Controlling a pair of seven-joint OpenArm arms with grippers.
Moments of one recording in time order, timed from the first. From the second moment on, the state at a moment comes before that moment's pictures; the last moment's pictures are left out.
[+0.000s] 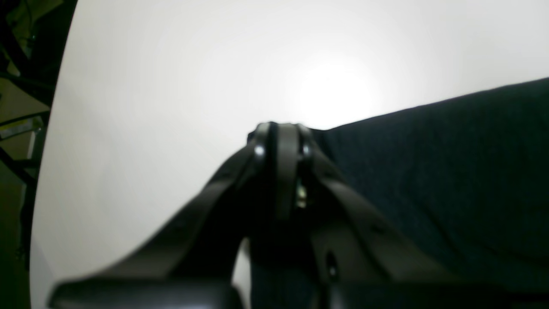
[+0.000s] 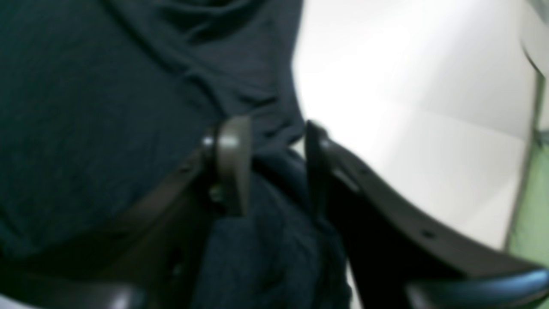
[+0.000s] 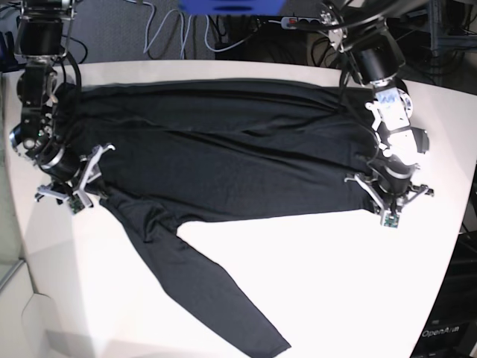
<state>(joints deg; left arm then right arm) -10.0 0.2 -30.9 74.7 28.5 -28.9 15.3 -1.3 20.0 13.4 84.9 -2.0 40.1 -21.3</state>
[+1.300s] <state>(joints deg) -10.1 0.2 -30.9 74.7 28.7 -28.9 15.3 10.2 21.3 10.0 66.9 -2.3 39.9 -21.2</state>
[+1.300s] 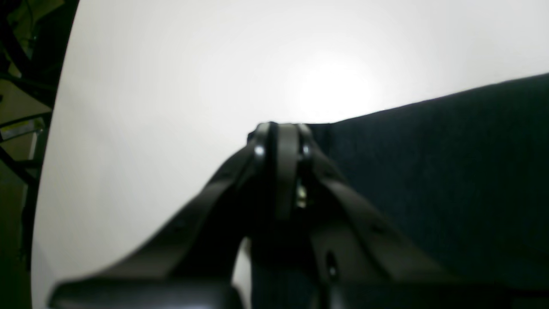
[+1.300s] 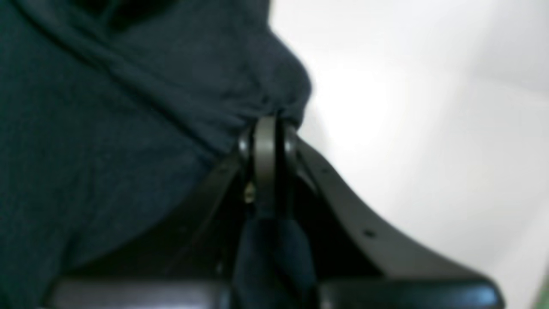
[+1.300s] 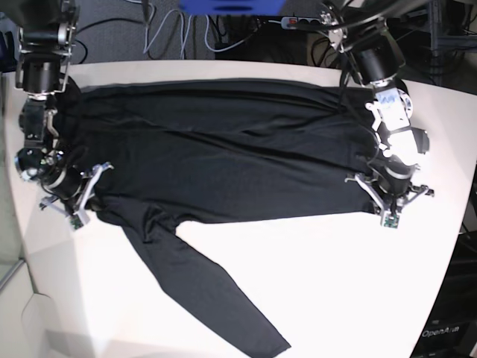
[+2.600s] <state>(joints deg) 0.6 0.2 -31.2 89.9 23.7 -29.1 15.7 -11.2 16.7 25.2 94.8 -1.9 40.2 -21.2</state>
